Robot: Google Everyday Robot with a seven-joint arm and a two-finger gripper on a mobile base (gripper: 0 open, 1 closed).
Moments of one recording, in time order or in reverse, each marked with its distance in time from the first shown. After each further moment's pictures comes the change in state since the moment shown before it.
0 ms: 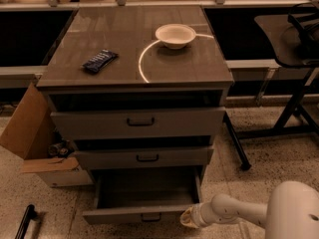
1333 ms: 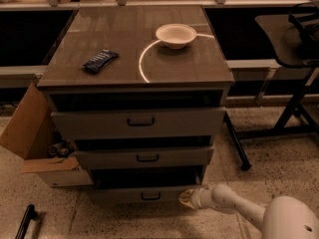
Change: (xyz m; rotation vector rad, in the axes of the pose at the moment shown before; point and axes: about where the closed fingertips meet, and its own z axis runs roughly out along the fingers) arm 0.005 -0.100 0.018 0.205 -0.116 0.047
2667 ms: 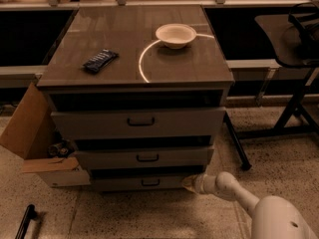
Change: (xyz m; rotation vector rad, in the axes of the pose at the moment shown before) arm -0.001 -0.082 0.002 0.093 -0.056 0.052
